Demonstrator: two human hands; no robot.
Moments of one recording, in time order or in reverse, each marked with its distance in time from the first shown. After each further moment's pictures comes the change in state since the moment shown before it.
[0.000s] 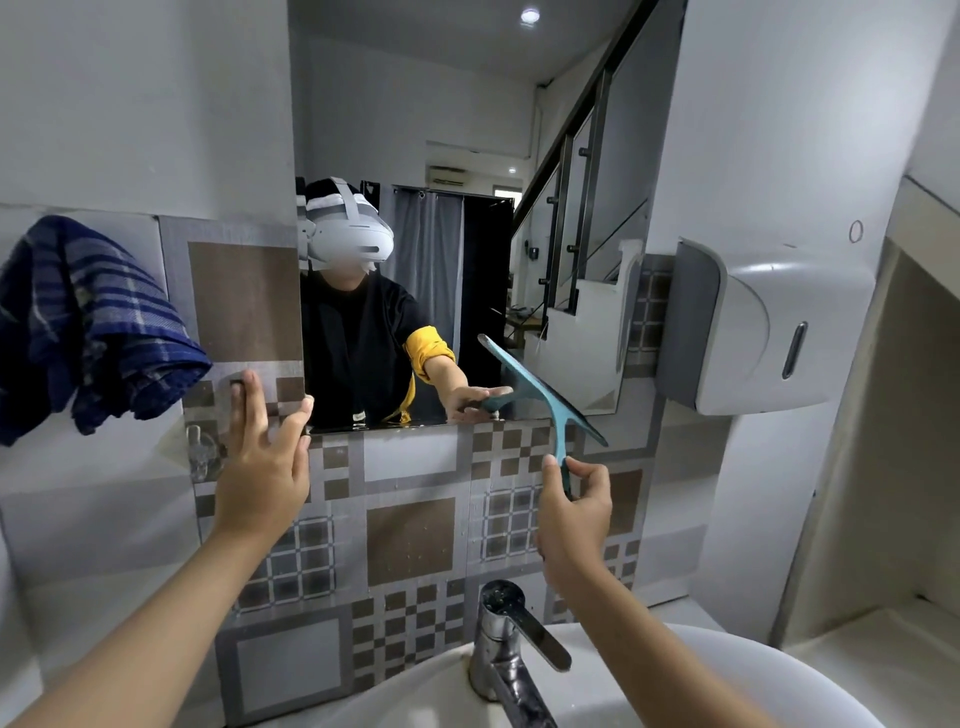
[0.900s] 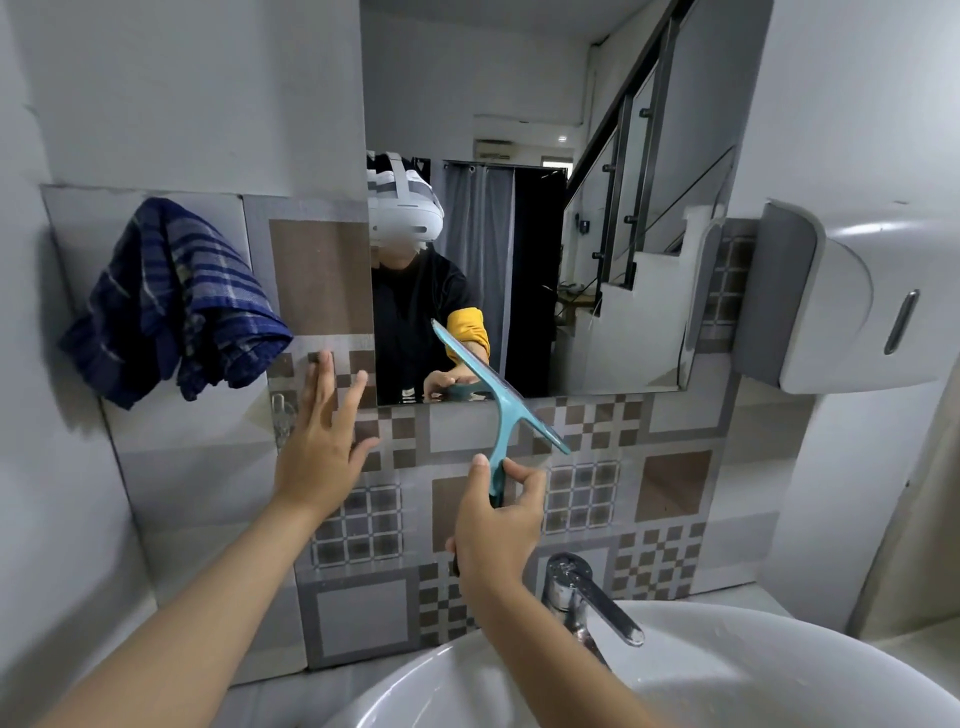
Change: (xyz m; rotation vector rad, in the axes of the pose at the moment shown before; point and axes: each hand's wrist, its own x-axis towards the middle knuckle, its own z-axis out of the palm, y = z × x) left_hand -0.008 -0.022 -0.013 0.010 -0.170 0.053; right_hand -0.100 0.015 0.094 0.069 -0.071 0.069
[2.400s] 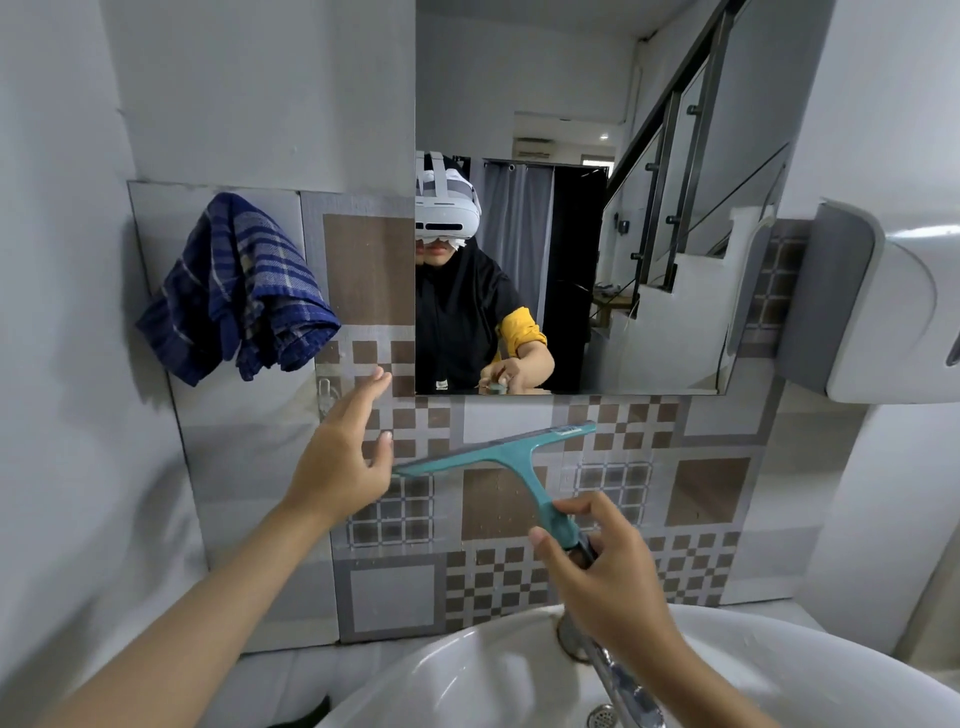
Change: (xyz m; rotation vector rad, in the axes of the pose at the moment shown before) left_hand -0.024 0.021 -0.051 -0.333 0.019 -0.020; right_hand -0.006 -0.035 -0.099 -0.493 -0.531 -0.117
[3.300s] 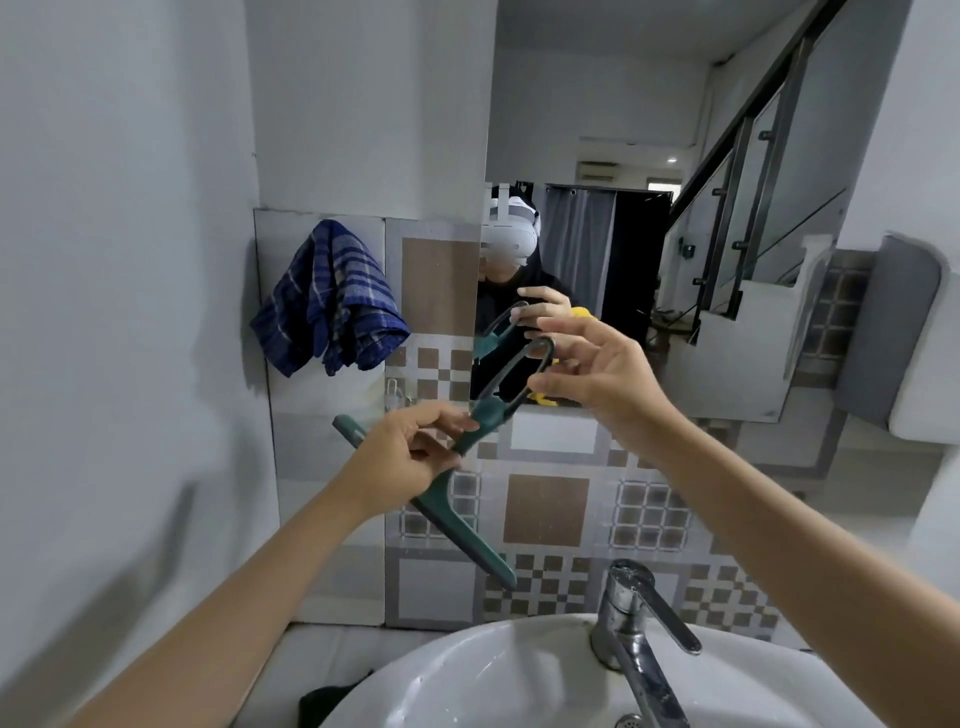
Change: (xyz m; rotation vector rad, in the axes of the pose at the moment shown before) left_hand -0.007 0.064 -0.055 -0.451 -0.276 -0.259; right_hand 0.104 -0.111 -0.012 0.316 -0.331 -0.375
